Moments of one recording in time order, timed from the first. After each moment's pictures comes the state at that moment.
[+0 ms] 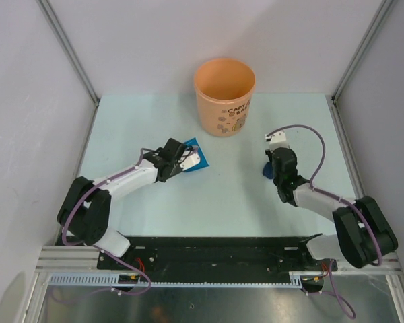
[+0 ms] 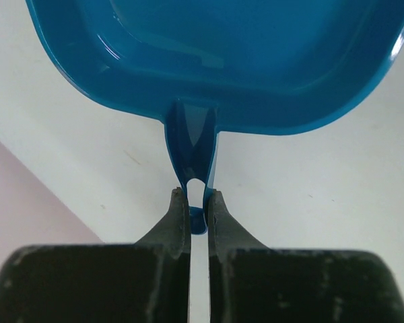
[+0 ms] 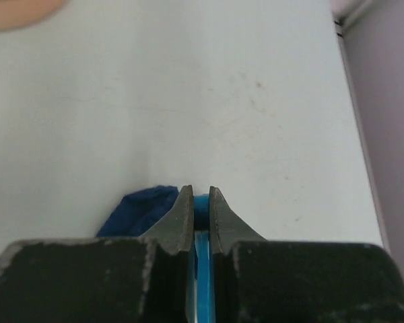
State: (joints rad) left arm -0.58 1.52 0.97 -0.48 -0.35 0.61; right arm 0.38 1.37 0.54 0.49 0.54 -0.25
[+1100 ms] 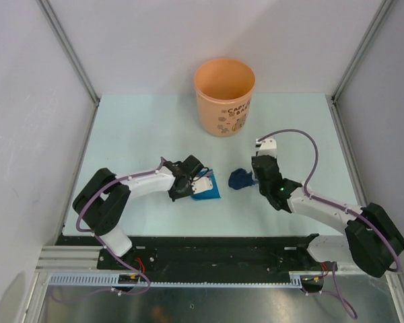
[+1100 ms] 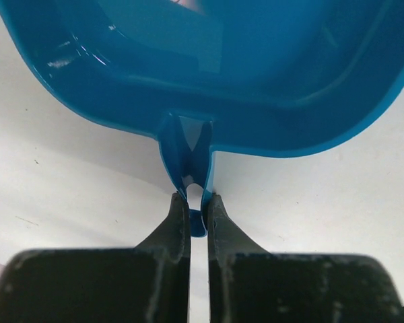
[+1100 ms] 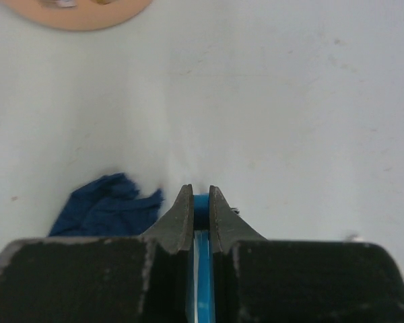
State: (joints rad) left arm -0.74 1.65 0.92 -0.62 -0.19 0.59; right arm 0.68 1.23 0.61 0.12 0.70 0.17
